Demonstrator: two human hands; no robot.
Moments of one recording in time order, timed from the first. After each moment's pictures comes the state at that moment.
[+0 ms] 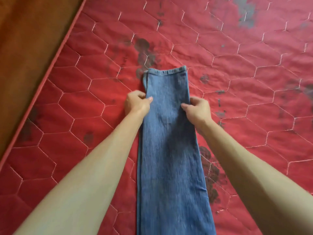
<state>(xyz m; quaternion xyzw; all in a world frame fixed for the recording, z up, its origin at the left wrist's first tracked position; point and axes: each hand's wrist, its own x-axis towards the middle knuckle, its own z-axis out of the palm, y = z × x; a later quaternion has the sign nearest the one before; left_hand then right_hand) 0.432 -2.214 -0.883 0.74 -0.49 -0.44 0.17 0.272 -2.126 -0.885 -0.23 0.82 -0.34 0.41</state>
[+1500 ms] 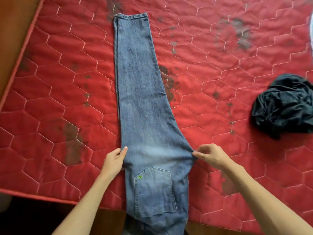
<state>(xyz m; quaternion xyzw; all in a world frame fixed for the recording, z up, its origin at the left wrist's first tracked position) 0.645 -1.765 -0.886 0.66 -0.53 -0.54 0.03 0.292 -1.627 -0.833 -0.36 0.79 -0.05 0.49</state>
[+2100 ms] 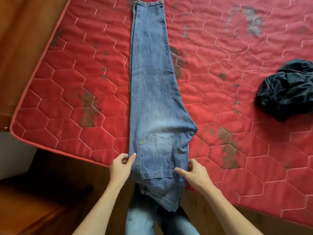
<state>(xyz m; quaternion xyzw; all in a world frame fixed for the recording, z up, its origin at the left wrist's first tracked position) 0.689 -1.614 -0.857 0.73 -0.49 -0.47 0.06 0.428 -1.500 -0.838 -0.27 0.81 -0.08 0.51</state>
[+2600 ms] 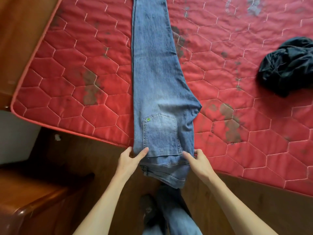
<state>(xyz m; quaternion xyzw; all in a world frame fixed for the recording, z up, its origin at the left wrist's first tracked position) 0.707 -1.551 -0.844 0.67 -0.46 -0.57 0.06 0.469 -1.449 -0.832 -0.17 0.81 -0.20 0.52</state>
